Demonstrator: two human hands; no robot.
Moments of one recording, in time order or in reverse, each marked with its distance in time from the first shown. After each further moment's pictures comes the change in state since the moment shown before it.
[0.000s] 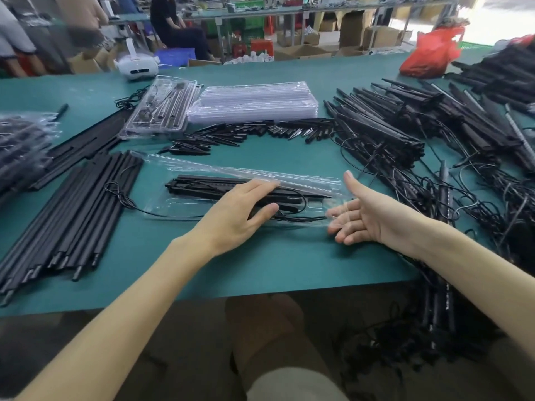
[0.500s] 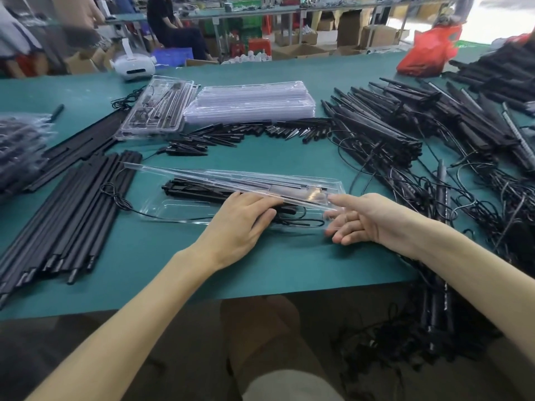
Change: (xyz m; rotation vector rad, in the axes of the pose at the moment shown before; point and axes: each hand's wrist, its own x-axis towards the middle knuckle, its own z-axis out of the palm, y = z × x) left_hand -0.010 0.013 0.012 0.055 0.041 0.024; right_hand -0.003 0.001 0.001 0.013 0.016 -0.040
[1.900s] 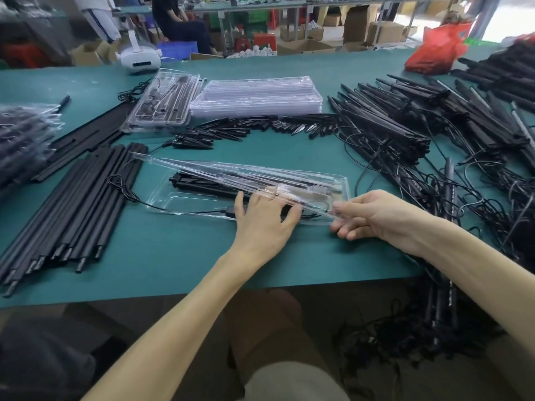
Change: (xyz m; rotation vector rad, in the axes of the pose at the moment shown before) left_hand 0.014 0.033 0.033 -0.031 0.073 -0.390; right_hand 0.002 0.001 0.002 -0.023 0.027 0.000
